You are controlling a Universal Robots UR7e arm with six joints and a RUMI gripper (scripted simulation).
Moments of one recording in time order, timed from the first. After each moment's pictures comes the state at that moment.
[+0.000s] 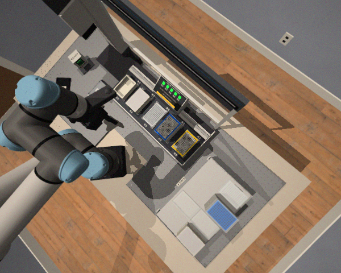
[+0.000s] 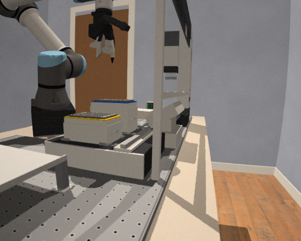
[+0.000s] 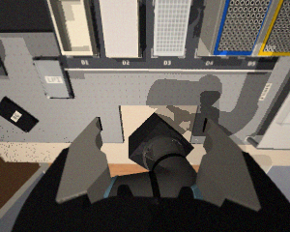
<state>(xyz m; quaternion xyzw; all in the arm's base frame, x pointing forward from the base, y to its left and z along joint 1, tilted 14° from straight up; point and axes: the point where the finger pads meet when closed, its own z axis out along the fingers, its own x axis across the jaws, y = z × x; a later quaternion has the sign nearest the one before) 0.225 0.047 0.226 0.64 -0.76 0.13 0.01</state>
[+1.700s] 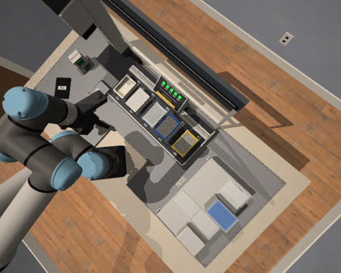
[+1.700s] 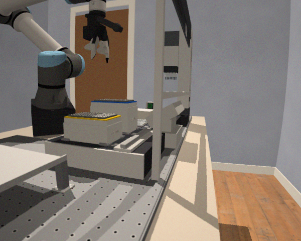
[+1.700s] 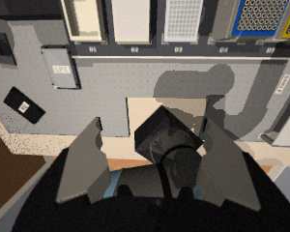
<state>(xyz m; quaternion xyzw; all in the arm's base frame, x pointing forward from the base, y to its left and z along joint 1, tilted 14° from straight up) 0.194 0.070 0.218 0.64 -0.76 0.12 -0.01</state>
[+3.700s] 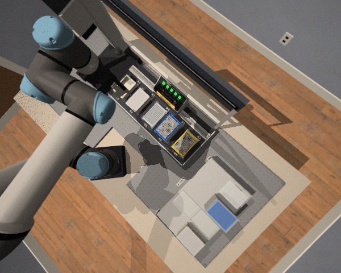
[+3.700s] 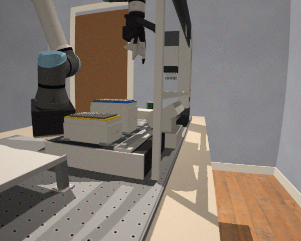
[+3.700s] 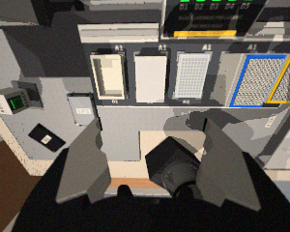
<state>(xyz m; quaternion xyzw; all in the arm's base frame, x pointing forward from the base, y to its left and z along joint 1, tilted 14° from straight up) 0.359 0.097 0.239 0.63 -0.76 0.13 0.00</state>
